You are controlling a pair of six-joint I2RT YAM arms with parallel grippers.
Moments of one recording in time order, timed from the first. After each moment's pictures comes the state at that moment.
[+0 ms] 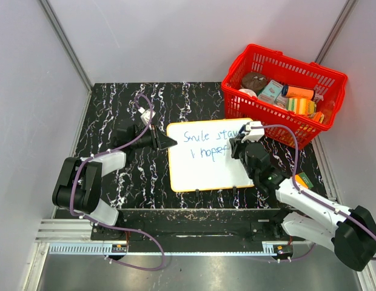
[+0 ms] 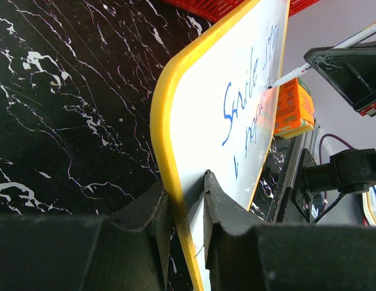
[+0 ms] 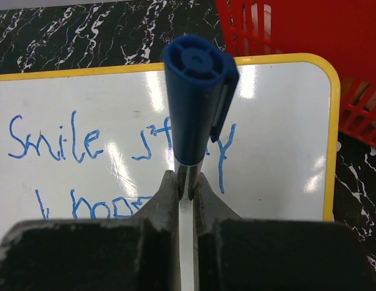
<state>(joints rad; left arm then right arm) -0.20 1.53 0.66 0.52 0.89 -0.47 0.69 1.00 0.52 0.27 0.45 0.30</state>
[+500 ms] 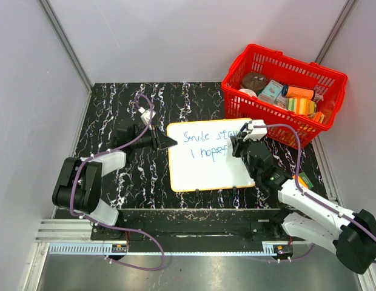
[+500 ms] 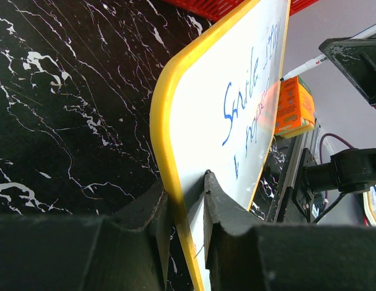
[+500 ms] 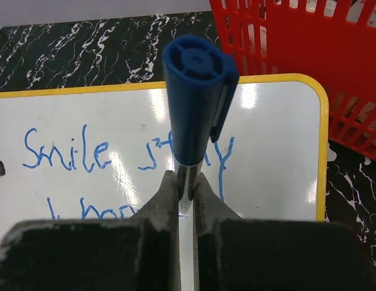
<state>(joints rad) -0.20 1.53 0.66 0.52 0.89 -0.46 0.69 0.95 0.53 0.25 0.46 0.29</state>
